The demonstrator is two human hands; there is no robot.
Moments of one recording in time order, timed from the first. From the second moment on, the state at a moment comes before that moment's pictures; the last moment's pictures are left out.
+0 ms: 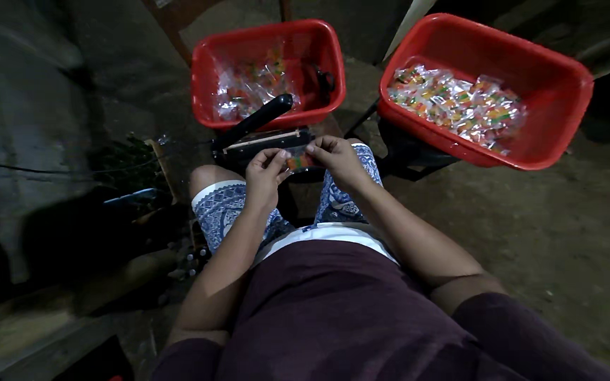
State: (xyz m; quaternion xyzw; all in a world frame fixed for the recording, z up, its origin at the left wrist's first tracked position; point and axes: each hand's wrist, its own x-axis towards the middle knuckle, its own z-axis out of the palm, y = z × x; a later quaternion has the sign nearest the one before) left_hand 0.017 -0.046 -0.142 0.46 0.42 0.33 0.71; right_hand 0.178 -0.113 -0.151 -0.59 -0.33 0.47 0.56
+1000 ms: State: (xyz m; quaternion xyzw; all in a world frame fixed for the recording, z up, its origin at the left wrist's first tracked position) left_hand 0.065 0.016 -0.246 0.15 0.57 0.34 0.73; right_hand 0.230 0.011 -0.145 -0.67 -0.51 0.27 0.46
